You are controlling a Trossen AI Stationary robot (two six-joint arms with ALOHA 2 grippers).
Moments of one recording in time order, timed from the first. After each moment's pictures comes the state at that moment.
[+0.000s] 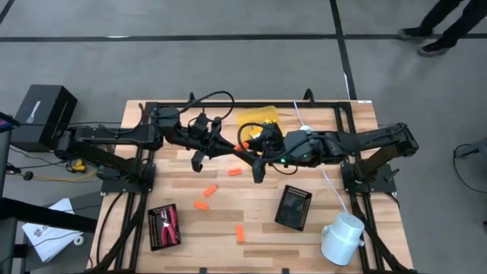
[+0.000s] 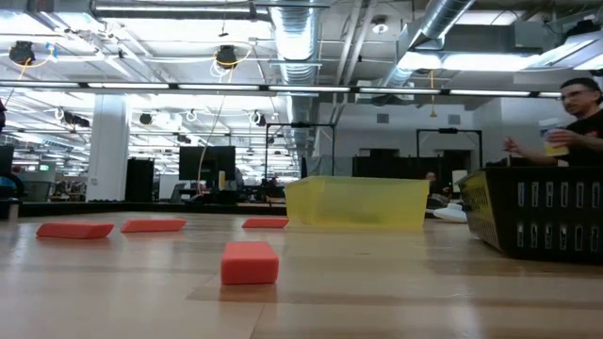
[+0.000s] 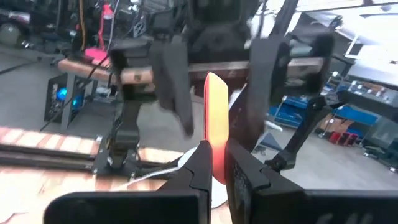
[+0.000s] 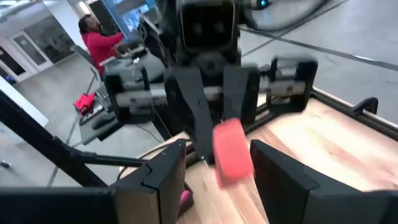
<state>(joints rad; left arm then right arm) 0.09 1.19 0.99 0.28 0.35 -0.33 0.24 1.56 1.65 -0.35 0.44 0.52</state>
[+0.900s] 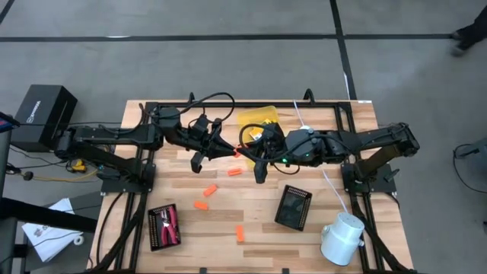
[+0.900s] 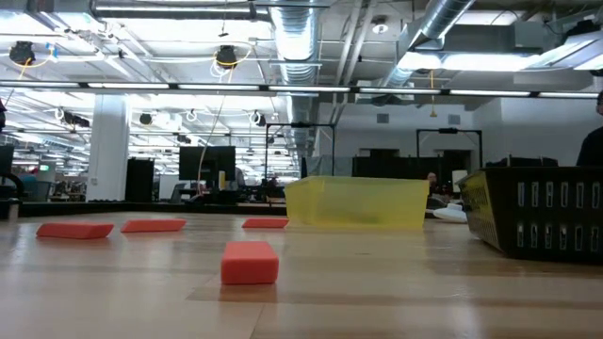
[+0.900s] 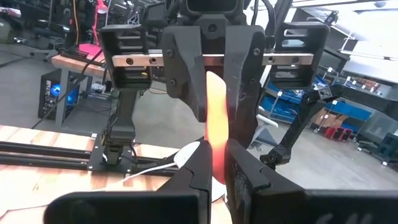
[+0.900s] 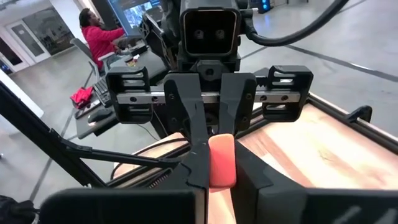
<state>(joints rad) 0.09 1.19 0.99 0.28 0.36 -0.33 0.24 1.55 1.65 -0.37 0.44 0.47</state>
